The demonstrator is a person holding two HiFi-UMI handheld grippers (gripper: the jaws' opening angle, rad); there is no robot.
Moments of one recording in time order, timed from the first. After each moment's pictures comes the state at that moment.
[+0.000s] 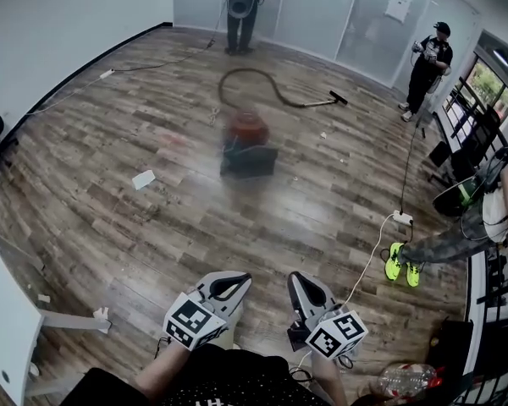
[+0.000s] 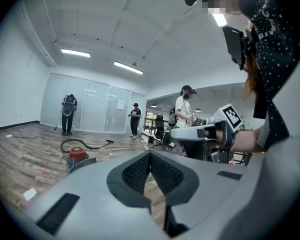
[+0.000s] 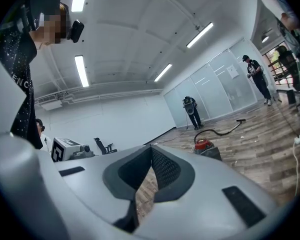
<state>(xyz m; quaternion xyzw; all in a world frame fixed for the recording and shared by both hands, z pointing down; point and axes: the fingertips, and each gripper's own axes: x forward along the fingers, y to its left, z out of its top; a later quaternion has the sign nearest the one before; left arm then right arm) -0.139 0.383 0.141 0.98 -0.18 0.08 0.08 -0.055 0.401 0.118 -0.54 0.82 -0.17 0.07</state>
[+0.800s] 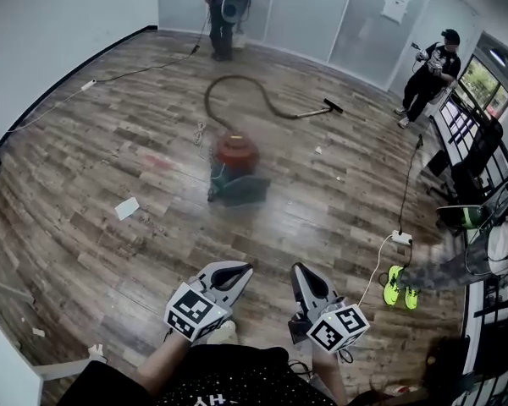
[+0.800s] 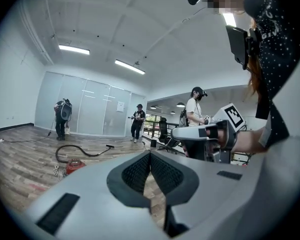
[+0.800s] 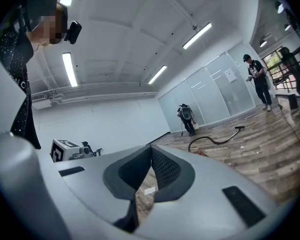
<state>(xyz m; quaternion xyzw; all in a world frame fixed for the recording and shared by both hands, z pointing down) -0.061 0.133 0.123 0.98 -0.17 0.07 0.07 0.023 0.158 0.097 -0.57 0.80 -0.16 0.08</state>
